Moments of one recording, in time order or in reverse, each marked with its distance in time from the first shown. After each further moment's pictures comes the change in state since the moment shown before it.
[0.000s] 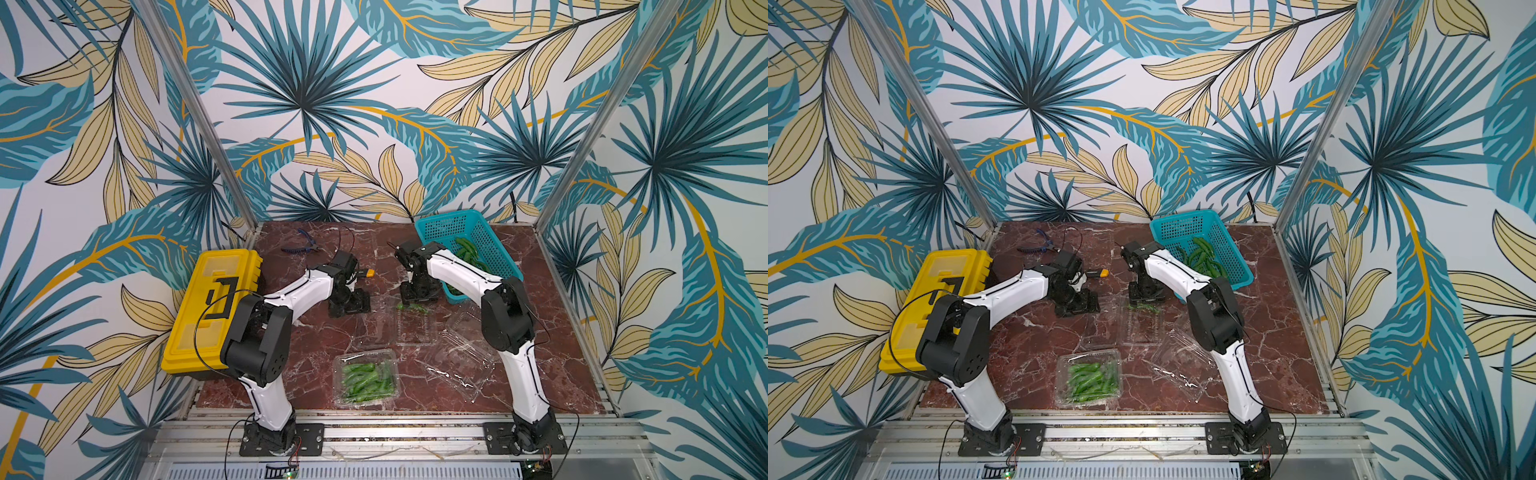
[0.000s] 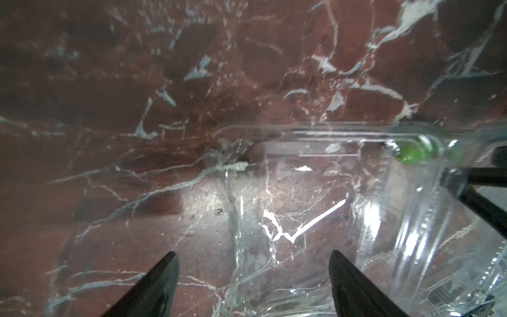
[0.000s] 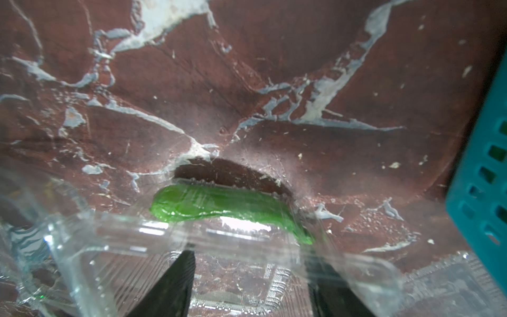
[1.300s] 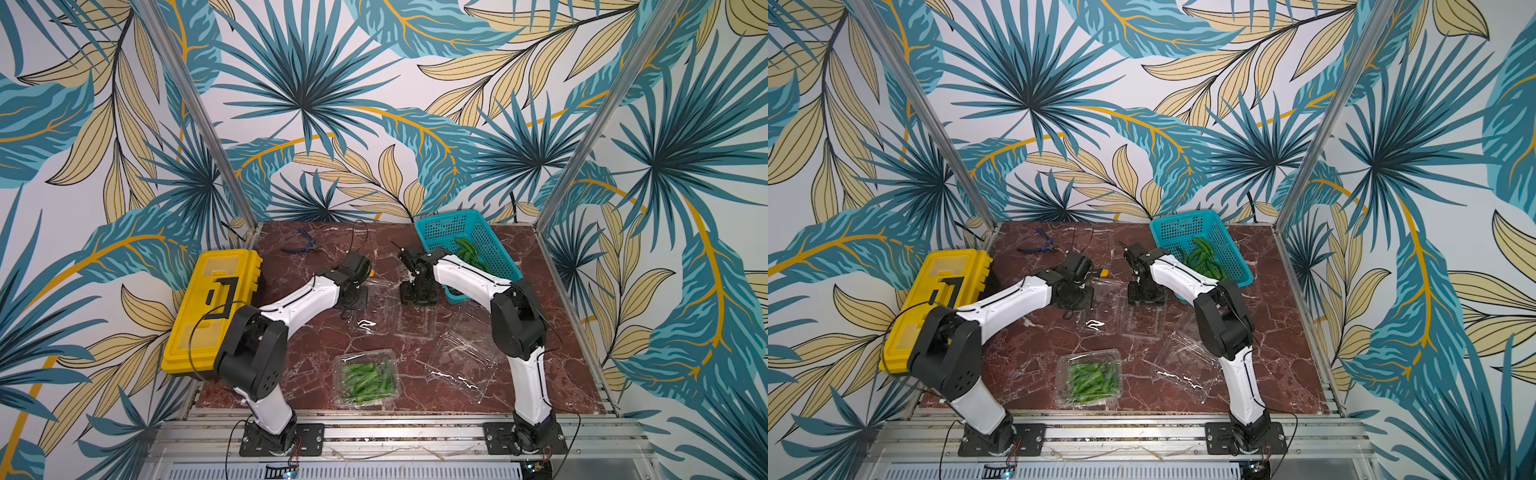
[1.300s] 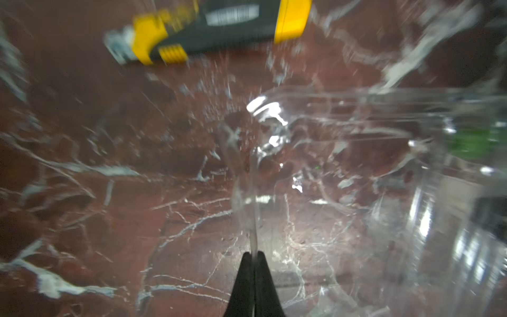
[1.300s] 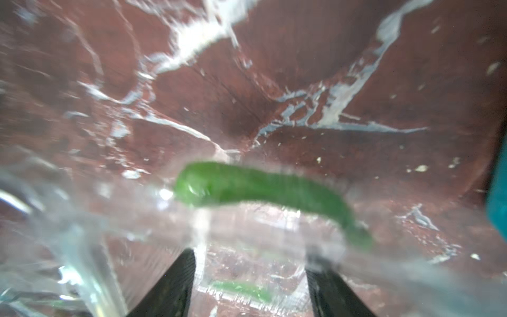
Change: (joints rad) left arm -0.109 -0.162 -0.048 0.146 -0.376 0.052; right arm 0.000 -0.140 -0.187 0.219 -0.043 0.069
